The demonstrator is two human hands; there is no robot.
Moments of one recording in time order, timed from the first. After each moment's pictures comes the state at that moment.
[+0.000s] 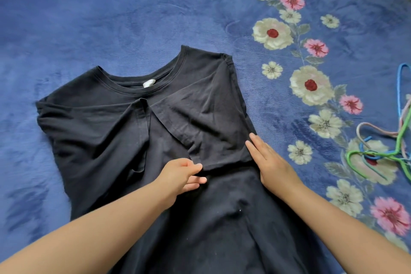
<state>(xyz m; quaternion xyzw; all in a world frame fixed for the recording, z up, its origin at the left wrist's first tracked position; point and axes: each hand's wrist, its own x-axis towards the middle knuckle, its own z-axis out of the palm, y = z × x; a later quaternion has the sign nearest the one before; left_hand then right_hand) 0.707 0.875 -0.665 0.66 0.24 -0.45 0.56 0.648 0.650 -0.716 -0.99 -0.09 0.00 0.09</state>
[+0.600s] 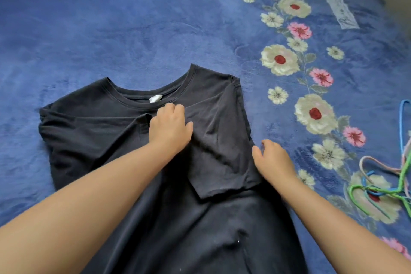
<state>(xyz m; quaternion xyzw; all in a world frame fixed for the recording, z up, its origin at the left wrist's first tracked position) 0.815 0.862 -0.654 0.98 -0.07 -0.15 0.11 0.726 0.658 -0.676 -0.95 0.21 0.13 0.18</state>
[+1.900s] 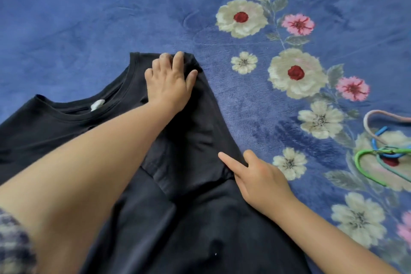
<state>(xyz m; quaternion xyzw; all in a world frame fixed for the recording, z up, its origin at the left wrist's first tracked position) 0.875 0.750 -0.695 0.98 -0.17 -0.02 0.06 0.657 0.635 -0.730 -0.99 -0.02 -0.08 0.14</state>
